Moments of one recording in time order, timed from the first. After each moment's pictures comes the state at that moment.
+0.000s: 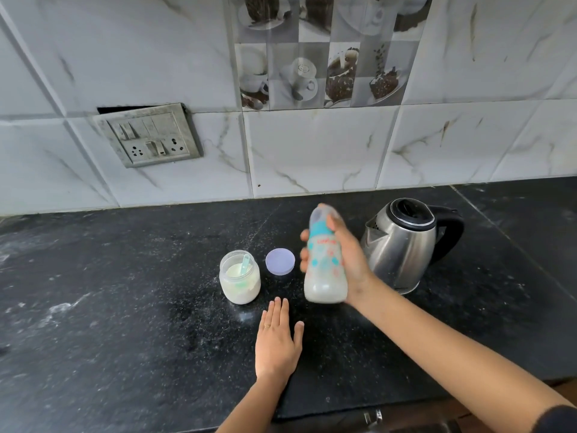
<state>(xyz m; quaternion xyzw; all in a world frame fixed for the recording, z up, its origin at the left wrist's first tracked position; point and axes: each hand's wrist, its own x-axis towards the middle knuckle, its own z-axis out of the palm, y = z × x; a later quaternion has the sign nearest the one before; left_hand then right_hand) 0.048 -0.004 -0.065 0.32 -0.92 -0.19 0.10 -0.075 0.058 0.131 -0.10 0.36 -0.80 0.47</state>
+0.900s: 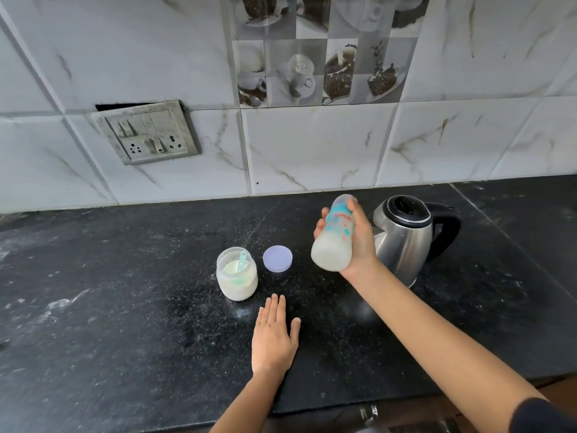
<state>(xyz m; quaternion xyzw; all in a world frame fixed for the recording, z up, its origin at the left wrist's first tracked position) 0.048 -0.003 -0.066 0.32 -0.93 -0.18 0.09 -0.099 0.060 0.140 0.00 0.31 -0.84 0.44</state>
